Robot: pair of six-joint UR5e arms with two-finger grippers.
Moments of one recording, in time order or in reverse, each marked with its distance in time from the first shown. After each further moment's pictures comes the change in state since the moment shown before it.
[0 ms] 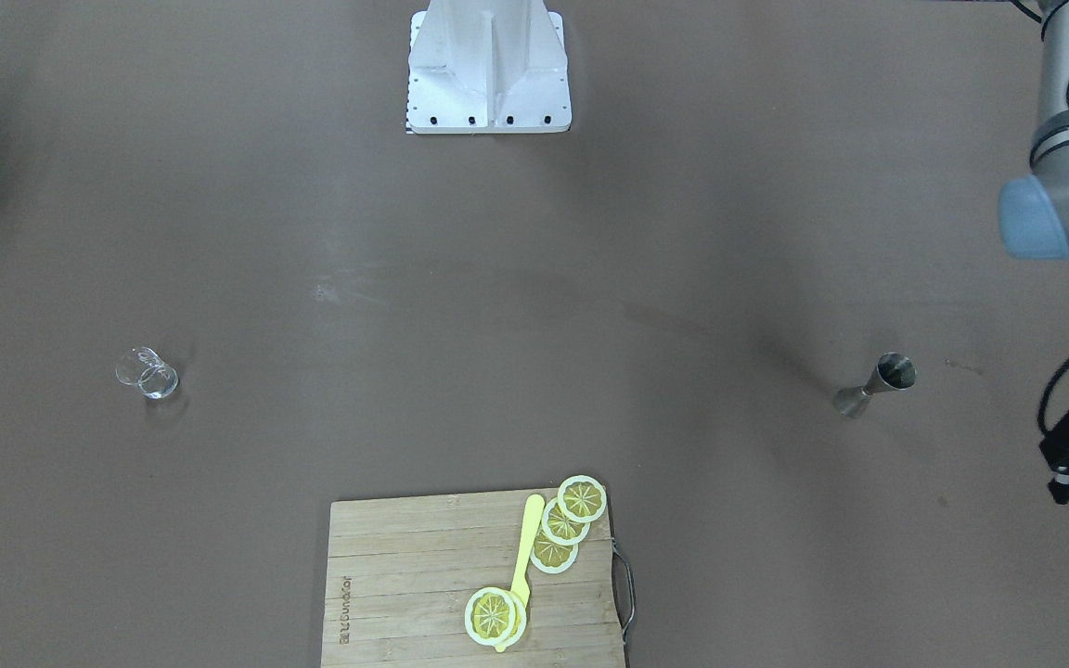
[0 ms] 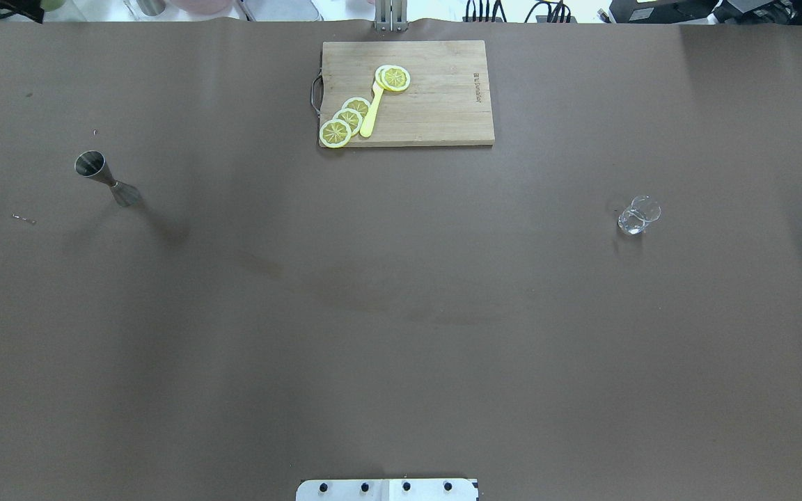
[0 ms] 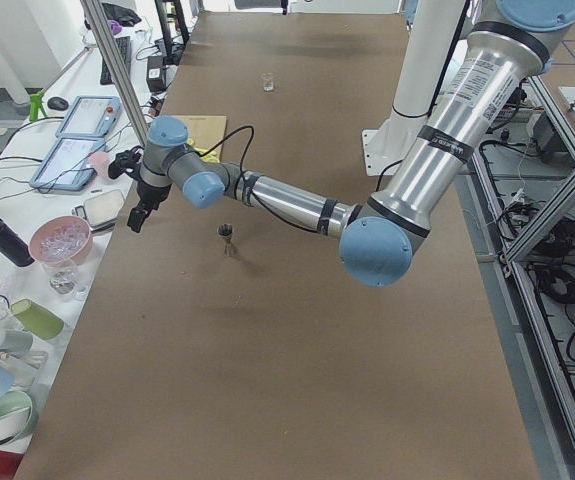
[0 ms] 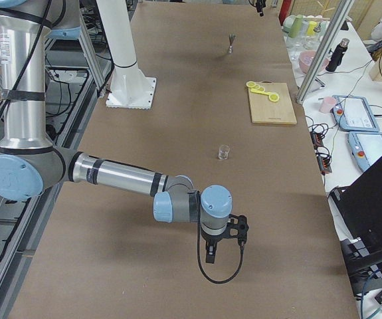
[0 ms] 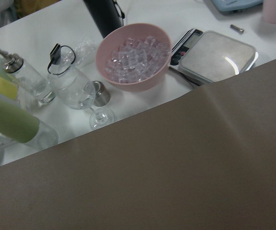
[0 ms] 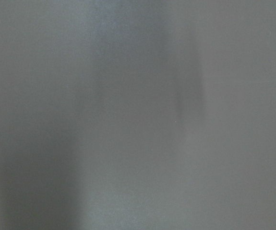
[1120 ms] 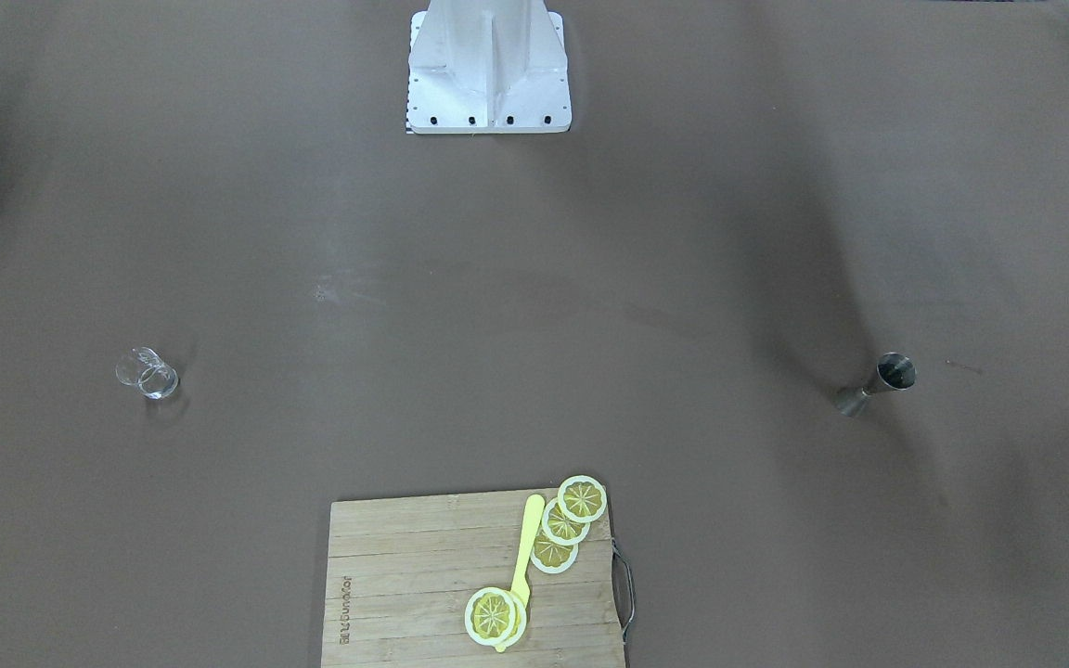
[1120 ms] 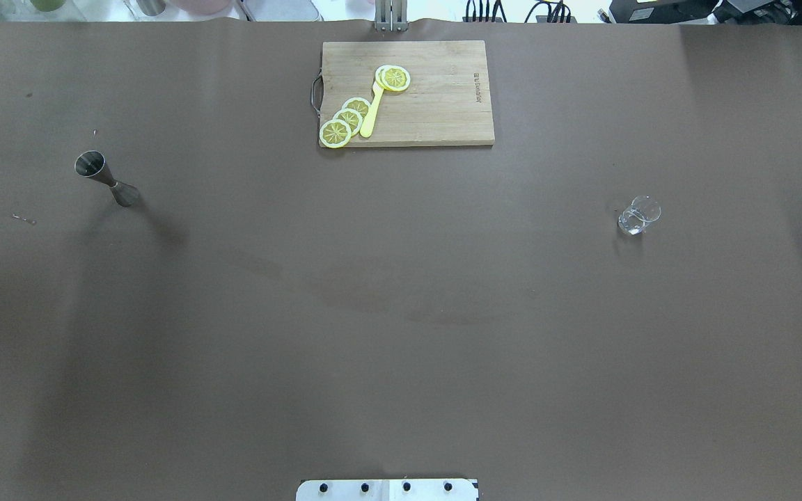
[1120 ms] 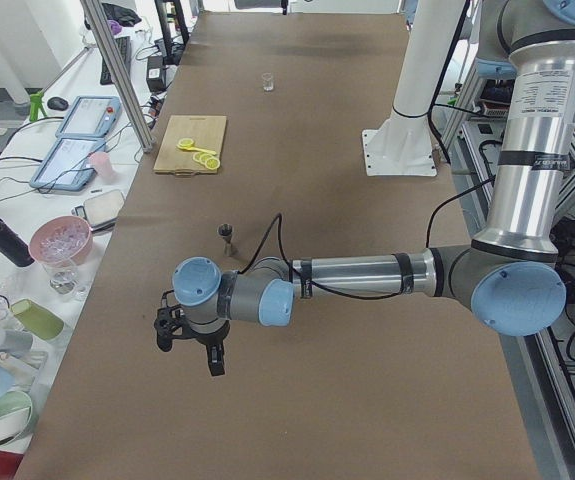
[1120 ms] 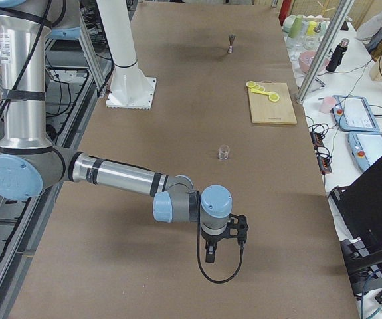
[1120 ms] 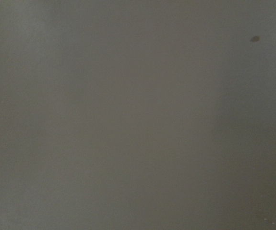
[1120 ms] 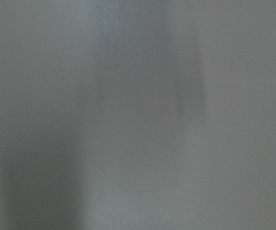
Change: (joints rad) left arm -0.222 0.399 -0.050 0.281 -0.235 0.109; right arm 0.000 -0.002 0.000 0.000 0.009 0.000
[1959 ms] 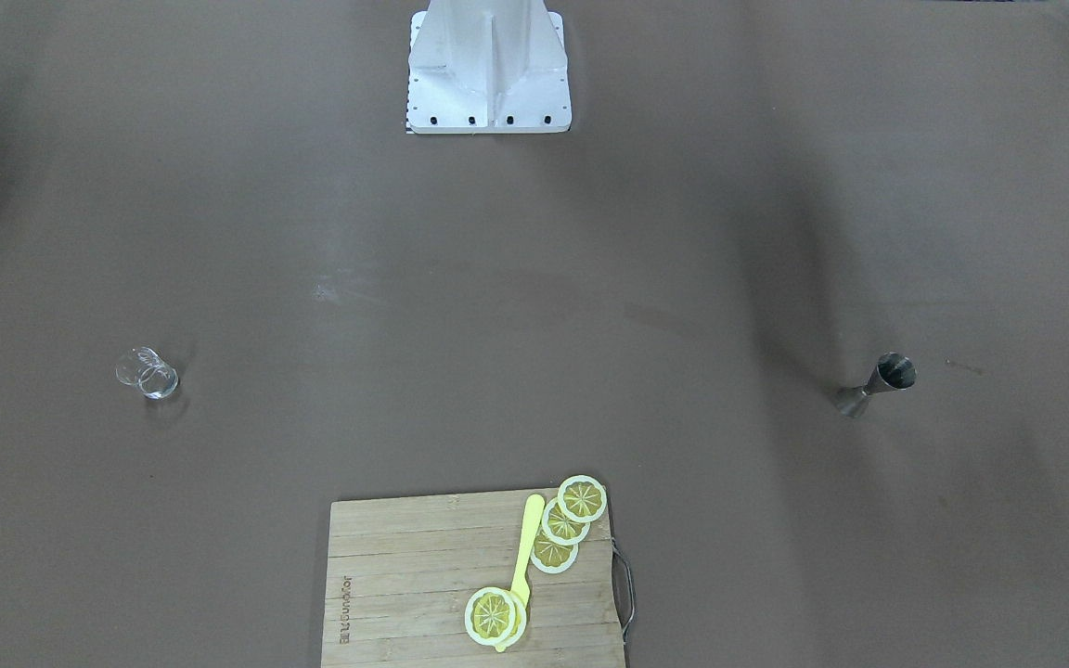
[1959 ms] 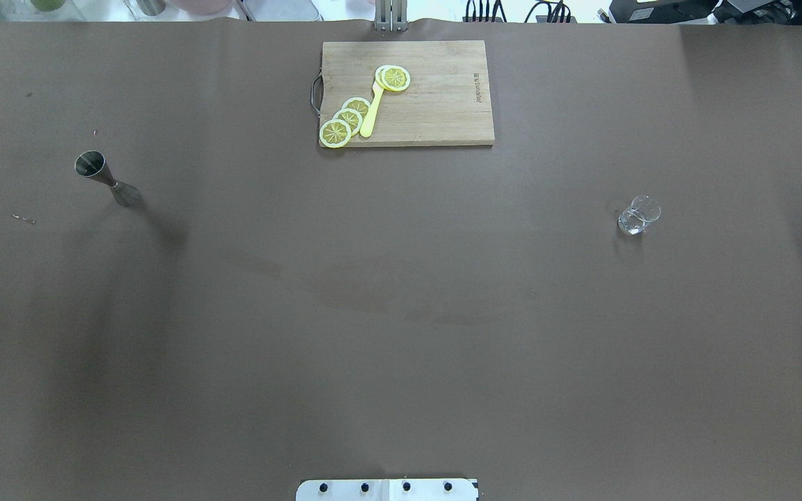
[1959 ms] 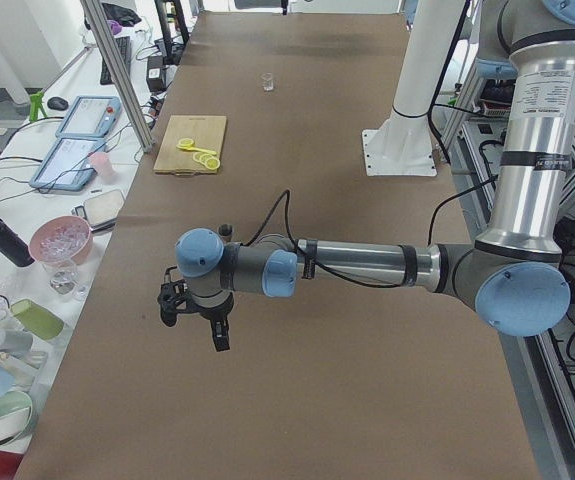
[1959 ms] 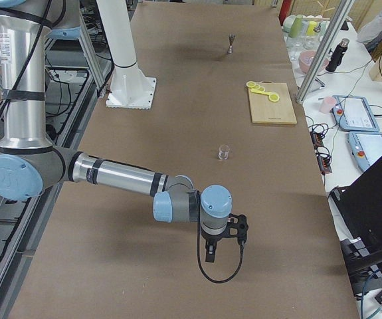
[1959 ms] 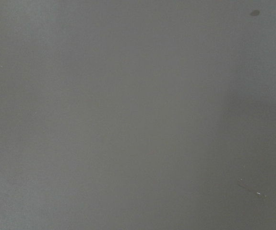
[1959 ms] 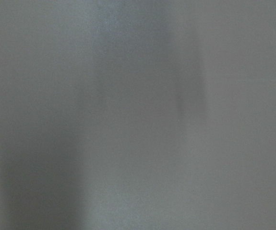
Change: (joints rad) left arm 0.008 0.010 -0.160 0.136 -0.026 -0.011; right arm 0.000 0.000 0.001 0.000 0.006 -0.001
